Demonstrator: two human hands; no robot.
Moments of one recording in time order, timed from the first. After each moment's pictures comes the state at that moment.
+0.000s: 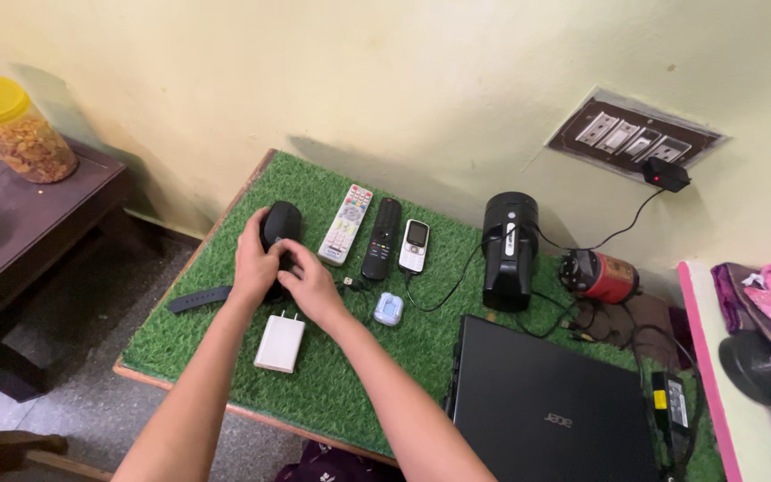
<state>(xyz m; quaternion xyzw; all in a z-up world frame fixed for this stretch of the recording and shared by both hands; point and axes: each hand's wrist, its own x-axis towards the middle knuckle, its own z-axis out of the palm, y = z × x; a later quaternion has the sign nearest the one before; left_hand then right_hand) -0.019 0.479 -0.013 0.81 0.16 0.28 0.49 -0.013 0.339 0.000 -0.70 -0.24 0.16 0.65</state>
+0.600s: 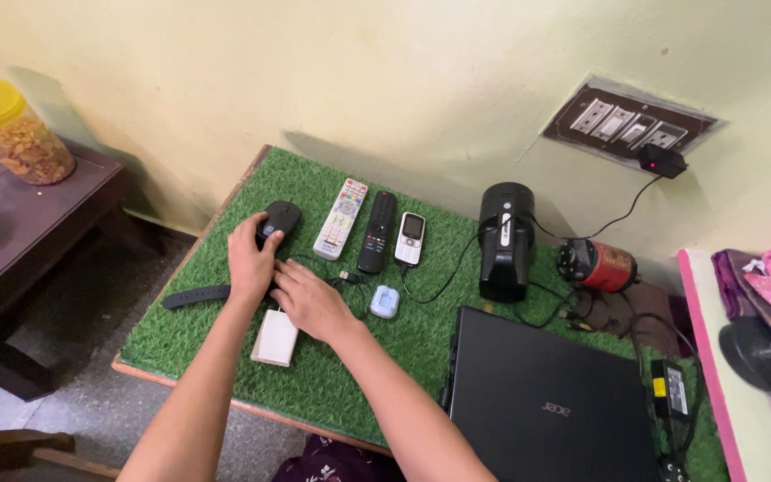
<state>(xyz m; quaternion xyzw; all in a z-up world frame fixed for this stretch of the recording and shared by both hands) -0.021 0.475 -0.028 0.83 0.16 0.34 0.41 -0.036 0.309 0.008 -0.84 -0.46 0.00 0.29</state>
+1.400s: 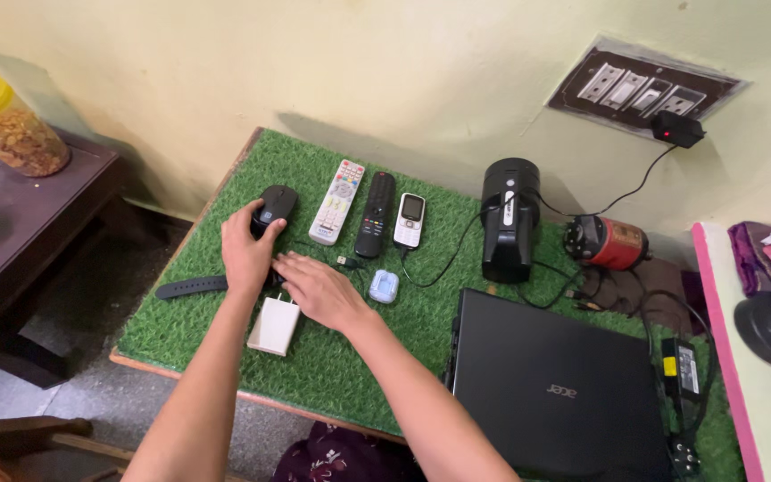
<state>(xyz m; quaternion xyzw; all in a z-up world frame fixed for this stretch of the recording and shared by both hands) -0.032 0.458 -0.009 0.84 0.17 0.35 0.39 -0.031 0.282 0.006 -0.82 -0.49 0.00 0.30</state>
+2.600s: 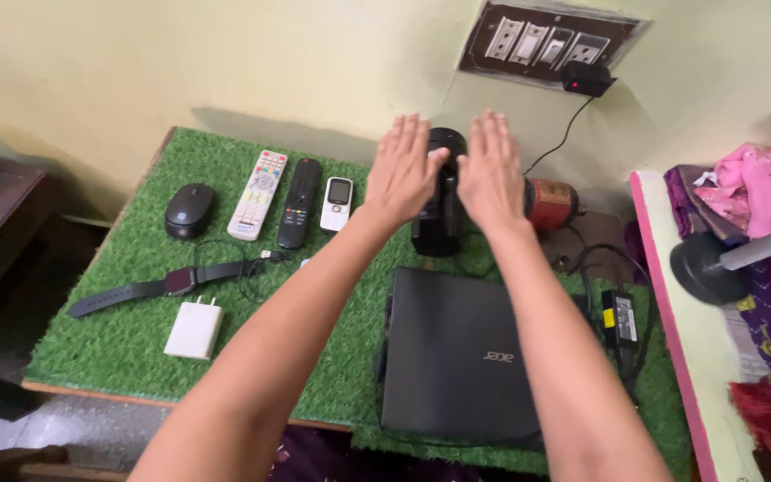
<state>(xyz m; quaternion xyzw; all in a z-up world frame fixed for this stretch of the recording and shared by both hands) 0.112 0.145 0.120 0.93 -0.12 0.22 0.28 0.119 -0.023 0.148 -0.95 -0.18 -0.24 0.05</state>
